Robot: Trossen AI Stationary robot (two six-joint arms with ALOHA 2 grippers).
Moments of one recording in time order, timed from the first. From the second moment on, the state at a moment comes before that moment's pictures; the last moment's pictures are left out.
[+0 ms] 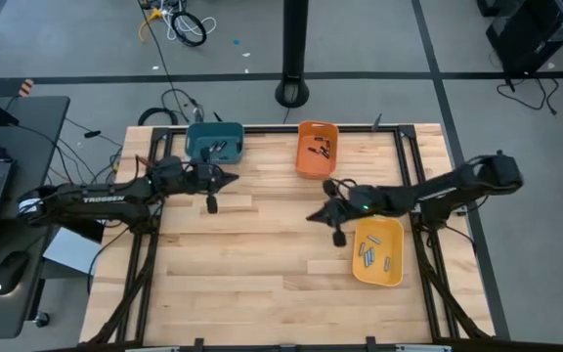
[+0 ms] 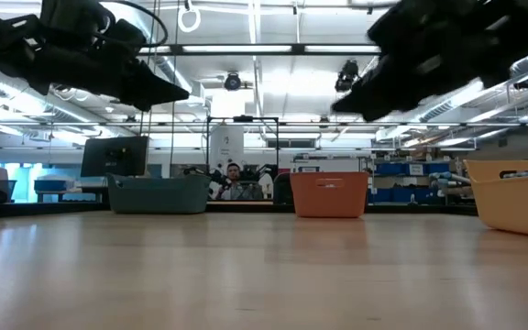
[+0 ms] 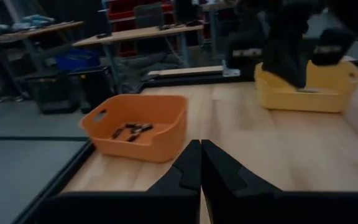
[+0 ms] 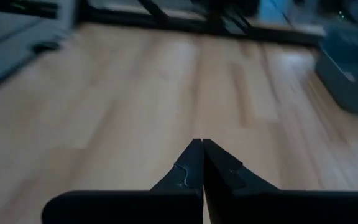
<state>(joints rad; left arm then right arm) 0.35 0.85 0.27 0.47 0.14 0.15 0.04 1.34 0.48 0.47 -0.05 -0.08</state>
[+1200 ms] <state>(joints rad) 0.26 0.82 0.13 0.75 0.07 0.20 -0.10 0.38 0.01 0.29 -0.15 -0.13</state>
